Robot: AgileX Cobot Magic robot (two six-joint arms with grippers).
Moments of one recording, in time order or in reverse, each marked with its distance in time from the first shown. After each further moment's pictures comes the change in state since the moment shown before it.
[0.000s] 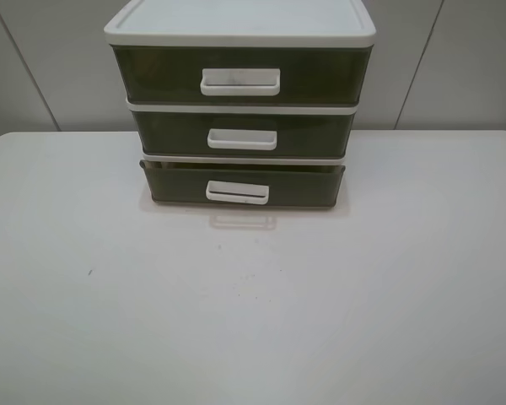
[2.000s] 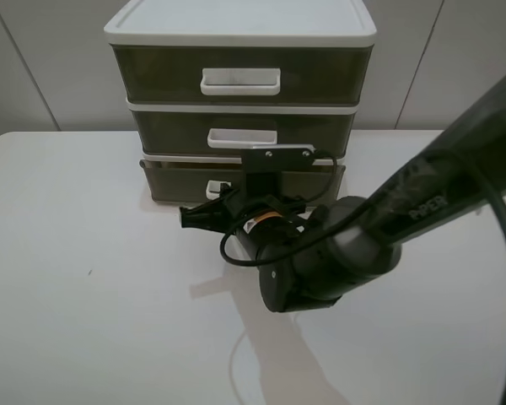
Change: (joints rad) left arm 0.000 0.000 0.000 0.000 0.000 0.000; right arm 0.888 2.065 -0.343 0.759 -1.679 -0.292
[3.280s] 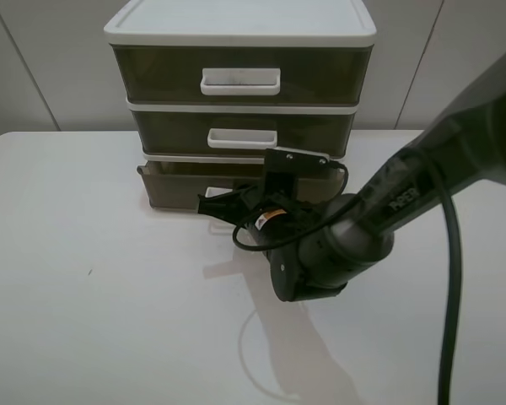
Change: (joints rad) left arm 0.000 0.000 0.000 0.000 0.000 0.000; right arm -0.086 0.092 -0.041 -0.078 -0.070 0.193
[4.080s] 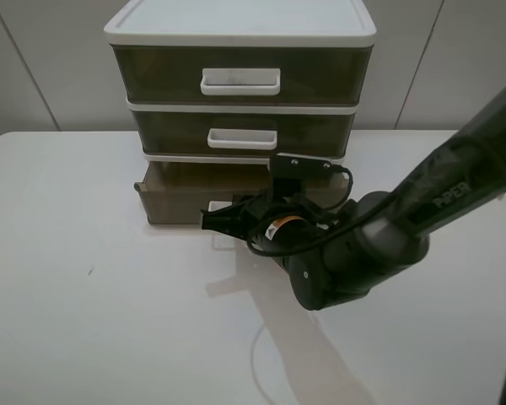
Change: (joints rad) left arm 0.000 0.000 0.000 0.000 0.000 0.000; right arm 0.000 -0.078 0.093 -0.100 0.094 0.078
